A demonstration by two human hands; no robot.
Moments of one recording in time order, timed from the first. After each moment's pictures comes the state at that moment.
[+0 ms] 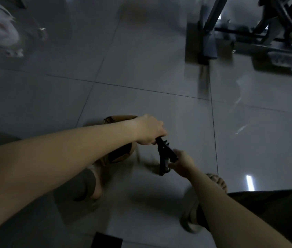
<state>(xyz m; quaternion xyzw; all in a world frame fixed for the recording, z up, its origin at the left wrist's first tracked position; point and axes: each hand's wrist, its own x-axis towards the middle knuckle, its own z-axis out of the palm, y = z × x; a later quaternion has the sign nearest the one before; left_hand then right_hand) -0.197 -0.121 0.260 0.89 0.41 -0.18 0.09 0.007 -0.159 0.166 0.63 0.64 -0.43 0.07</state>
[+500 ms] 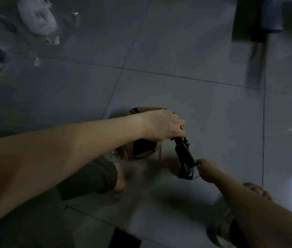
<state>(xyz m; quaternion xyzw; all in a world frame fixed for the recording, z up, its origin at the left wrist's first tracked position) -0.242 -0.110 0.235 0.95 0.30 -0.11 0.05 0.019 -0.121 0.026 0.51 0.74 -0.33 0.30</state>
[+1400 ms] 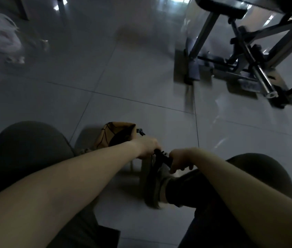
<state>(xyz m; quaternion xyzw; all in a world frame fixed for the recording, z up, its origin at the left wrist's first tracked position) -0.193 -0.195 0.262 0.86 0.47 -0.15 0.15 -0.035 -0.183 0.326 0.50 0.68 -0.33 0.41</state>
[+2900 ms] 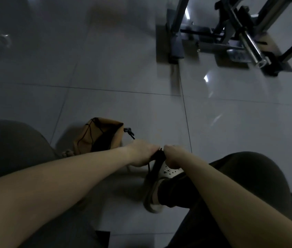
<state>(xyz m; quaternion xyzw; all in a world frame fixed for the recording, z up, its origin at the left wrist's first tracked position) -0.122 -0.186 0.242 0.87 0.44 -0.08 0.20 0.037 -0.173 0.261 0.54 0.75 -0.23 0.30</state>
